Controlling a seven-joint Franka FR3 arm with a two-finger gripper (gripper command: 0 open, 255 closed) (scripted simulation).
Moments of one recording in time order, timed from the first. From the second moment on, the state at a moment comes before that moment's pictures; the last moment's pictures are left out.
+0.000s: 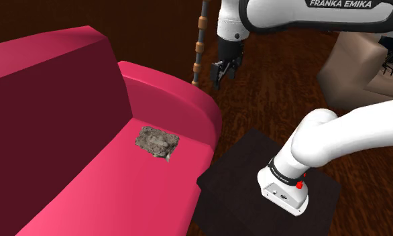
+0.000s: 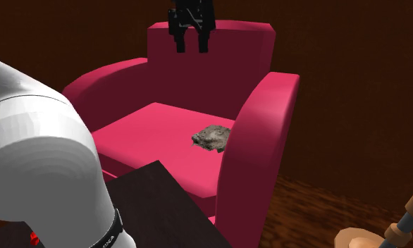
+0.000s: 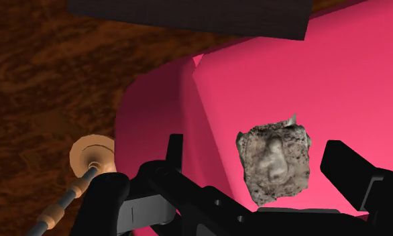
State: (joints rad) arm 0.06 -0.66 0.24 -2.34 0.04 1.64 0.20
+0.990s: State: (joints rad) arm 0.04 -0.09 0.72 -2.19 -0.39 1.80 0.67
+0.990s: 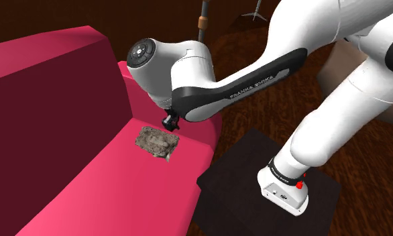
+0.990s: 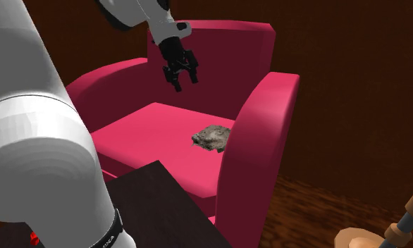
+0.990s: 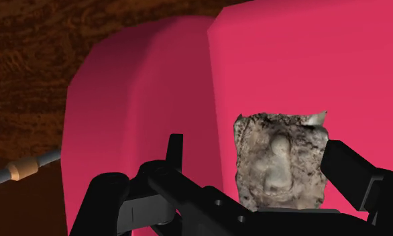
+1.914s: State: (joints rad) arm 0.40 0.69 0.62 -1.77 -0.99 1.50 1.03
